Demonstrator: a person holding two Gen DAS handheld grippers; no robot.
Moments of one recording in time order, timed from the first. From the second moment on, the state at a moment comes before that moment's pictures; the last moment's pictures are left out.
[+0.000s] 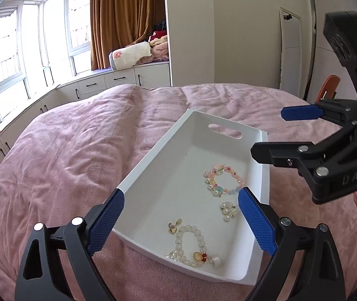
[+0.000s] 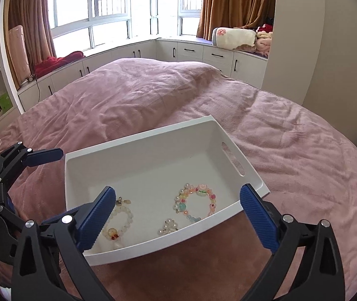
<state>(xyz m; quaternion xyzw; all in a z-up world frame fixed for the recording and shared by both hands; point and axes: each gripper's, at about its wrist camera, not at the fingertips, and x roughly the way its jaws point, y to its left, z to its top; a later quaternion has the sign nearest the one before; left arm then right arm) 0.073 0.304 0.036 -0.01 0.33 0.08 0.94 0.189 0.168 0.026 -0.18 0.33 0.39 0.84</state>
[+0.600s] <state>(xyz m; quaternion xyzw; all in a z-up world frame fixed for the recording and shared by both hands) 0.060 0.294 0.019 -0.05 0.33 0.12 0.93 0.178 0.122 0.006 -0.15 0.30 0.39 0.86</state>
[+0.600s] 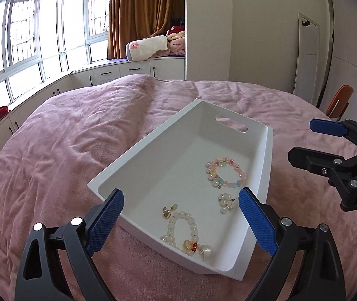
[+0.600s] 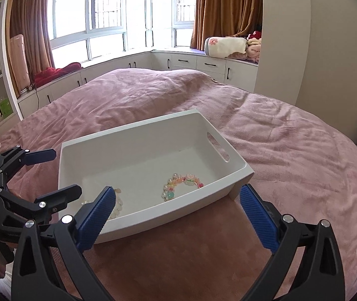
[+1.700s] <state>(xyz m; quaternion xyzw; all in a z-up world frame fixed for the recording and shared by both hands) 0.052 0.292 0.018 -0.03 0.31 0.13 0.94 0.161 0.135 0.001 -0.16 0.26 0.40 0.86</state>
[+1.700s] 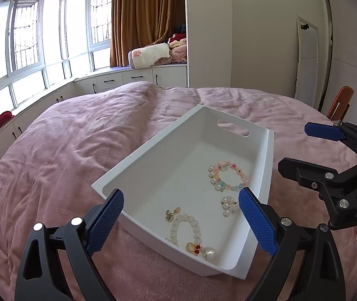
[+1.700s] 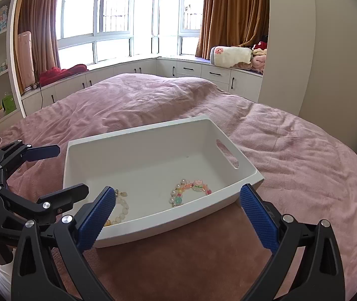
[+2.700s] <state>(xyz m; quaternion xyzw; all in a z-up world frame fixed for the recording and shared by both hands) 0.051 0.296 0.022 -0.04 0.31 0.13 0.94 0.166 0.133 -0.002 -0.17 0.27 0.39 0.86</state>
